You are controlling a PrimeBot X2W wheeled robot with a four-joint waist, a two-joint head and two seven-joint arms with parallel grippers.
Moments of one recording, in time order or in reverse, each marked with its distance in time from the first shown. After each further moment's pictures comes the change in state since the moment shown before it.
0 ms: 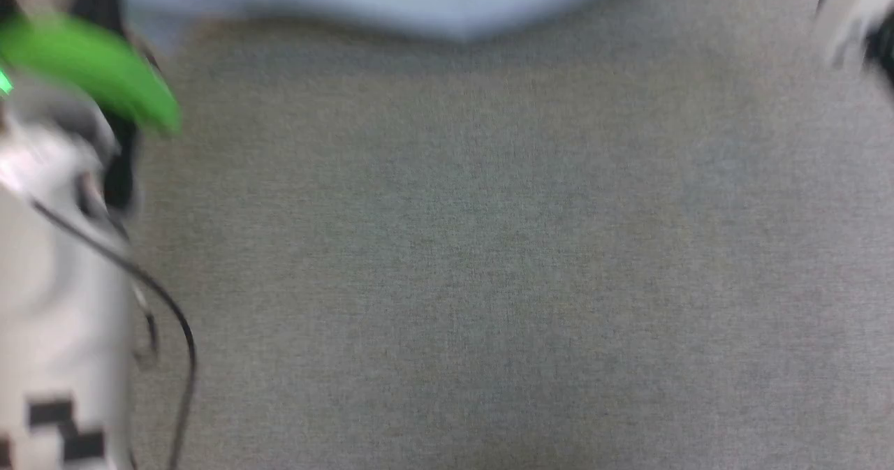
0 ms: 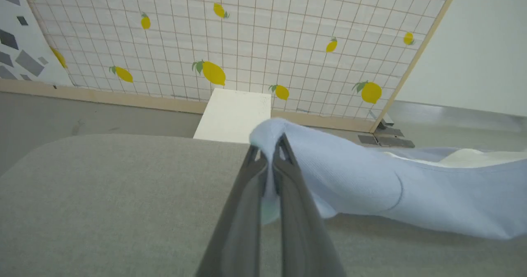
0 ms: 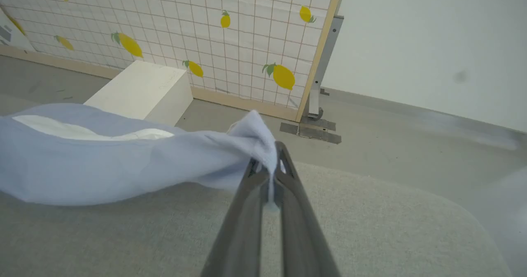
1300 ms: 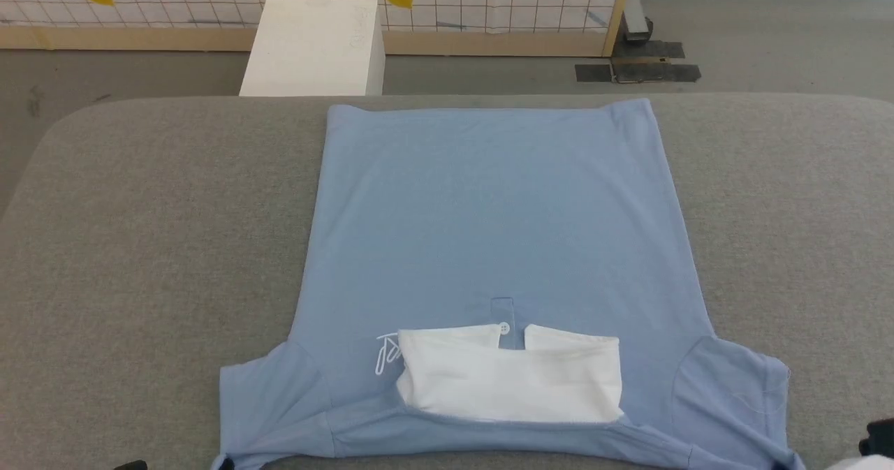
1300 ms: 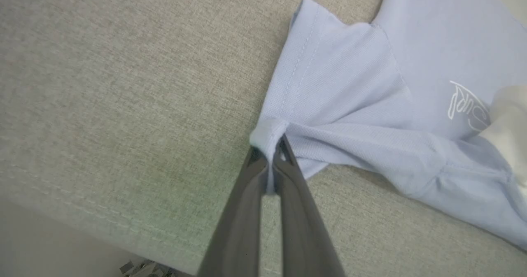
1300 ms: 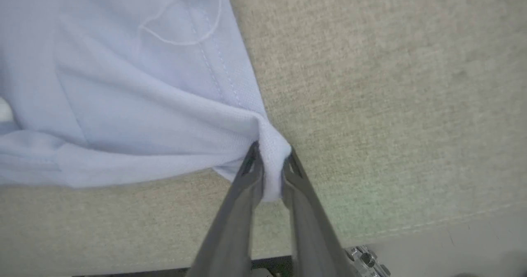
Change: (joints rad) left arm 1.105 -0.187 0.060 -0.405 -0.181 0.190 0.160; right arm 1.167 0.276 -0.409 -0.306 0.061 0.000 0.268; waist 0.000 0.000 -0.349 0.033
